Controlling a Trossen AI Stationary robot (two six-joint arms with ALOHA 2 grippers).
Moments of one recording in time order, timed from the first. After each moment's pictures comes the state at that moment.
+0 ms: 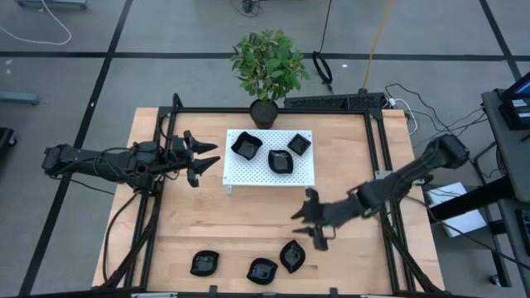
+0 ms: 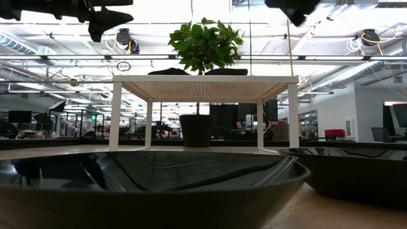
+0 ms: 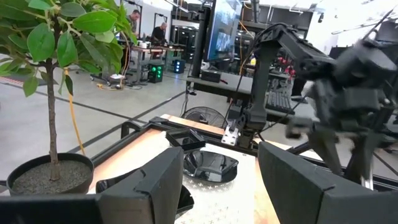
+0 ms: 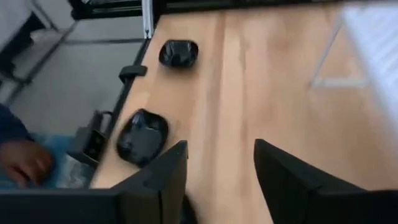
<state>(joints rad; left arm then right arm) -0.04 0.63 0.43 0.26 -0.27 -0.16 0.48 1.37 0.97 -0.17 0.22 0.35</state>
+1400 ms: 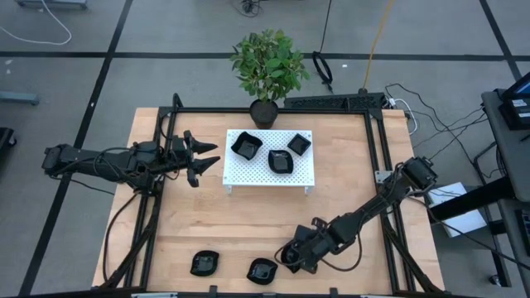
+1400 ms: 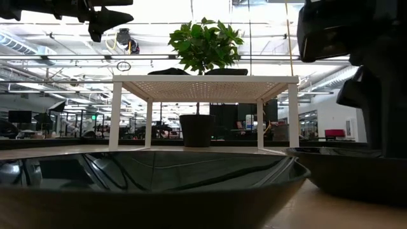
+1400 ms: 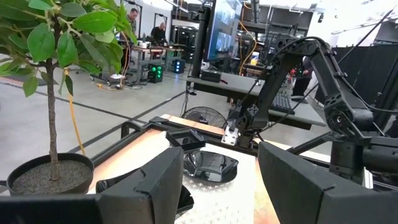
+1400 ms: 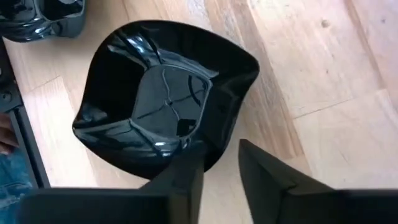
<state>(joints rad) -0.04 0.63 0.43 0.26 -0.27 -0.16 0.62 1.83 1.09 -0.41 0.08 1.01</state>
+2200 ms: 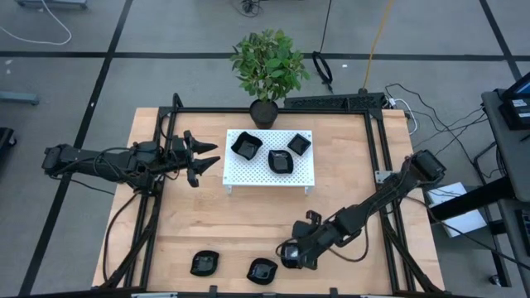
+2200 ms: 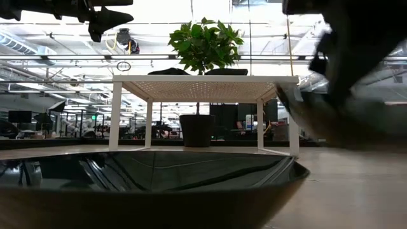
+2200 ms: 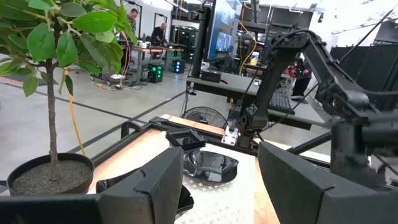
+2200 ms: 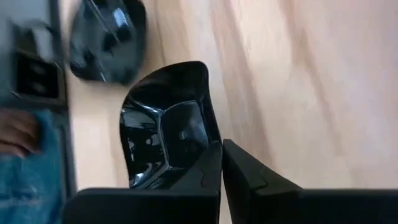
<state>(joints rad) -0.04 0.63 0.43 0.26 -0.27 -0.16 0.59 1.72 1.09 -0.38 0.15 0.82</state>
